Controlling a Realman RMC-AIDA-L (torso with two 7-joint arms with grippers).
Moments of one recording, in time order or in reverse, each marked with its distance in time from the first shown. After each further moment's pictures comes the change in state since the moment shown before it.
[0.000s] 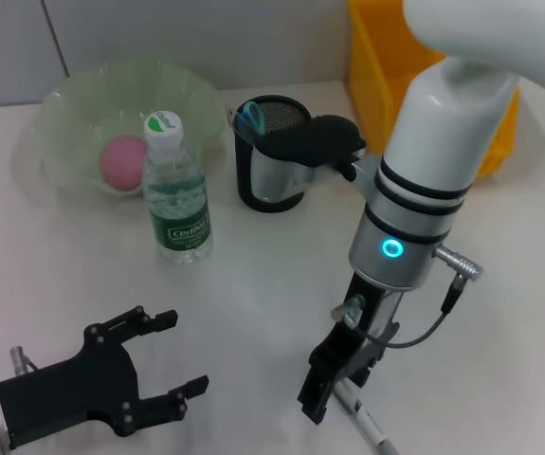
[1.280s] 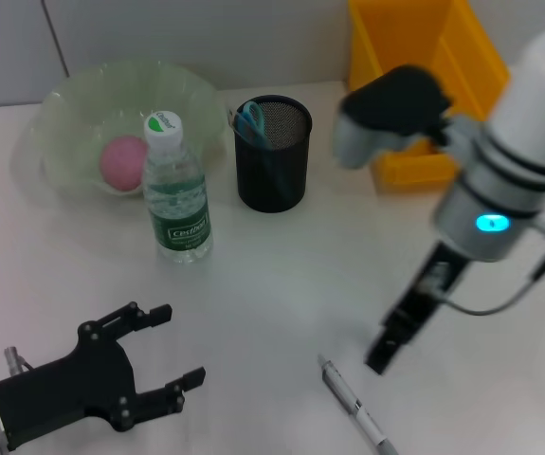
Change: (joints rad) left arm 0.016 -0.012 -0.037 -0.002 -0.007 0.010 0.000; right arm -0.255 -0.014 0.132 -0.465 -0.211 -0.158 -0.118
